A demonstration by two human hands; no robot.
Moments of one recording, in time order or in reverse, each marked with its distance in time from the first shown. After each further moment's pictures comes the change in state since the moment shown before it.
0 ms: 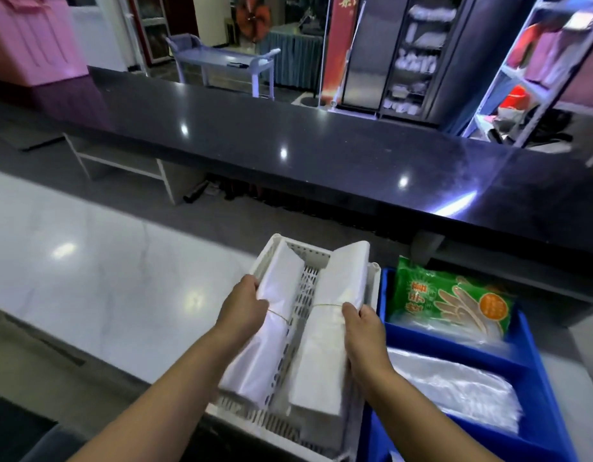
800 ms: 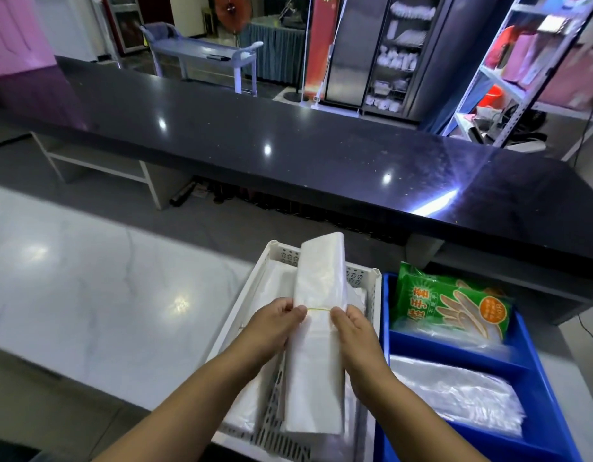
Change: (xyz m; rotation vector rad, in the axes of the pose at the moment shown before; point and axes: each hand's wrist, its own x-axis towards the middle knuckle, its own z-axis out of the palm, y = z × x) left_hand -0.003 0.011 0.013 -0.379 -0.386 0.051; right_hand -0.004 -0.015 0.019 0.139 -0.170 -0.020
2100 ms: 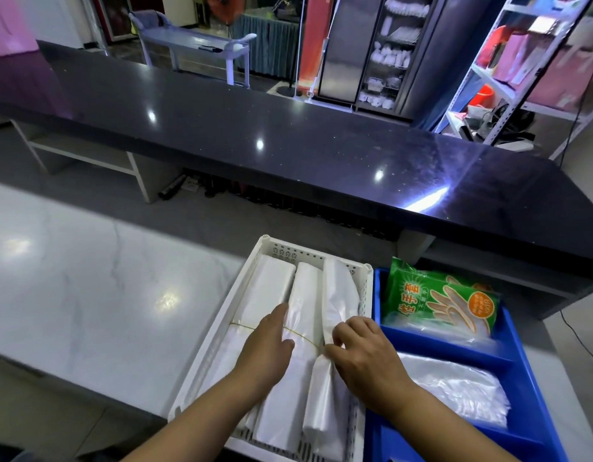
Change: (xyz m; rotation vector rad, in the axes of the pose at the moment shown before) left_hand -0.002 -0.045 0.021 0.453 0.083 0.137; right_hand 0.003 0.029 -0.054 -1.487 -0.105 -1.137
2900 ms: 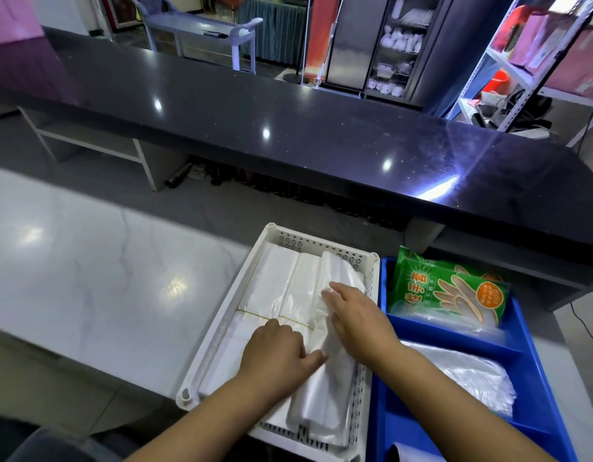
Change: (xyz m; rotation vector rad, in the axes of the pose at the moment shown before) left_hand -0.023 0.012 0.004 0.546 -0.016 0.079; right_hand 0.034 0.010 0.014 0.252 -0.299 0.359
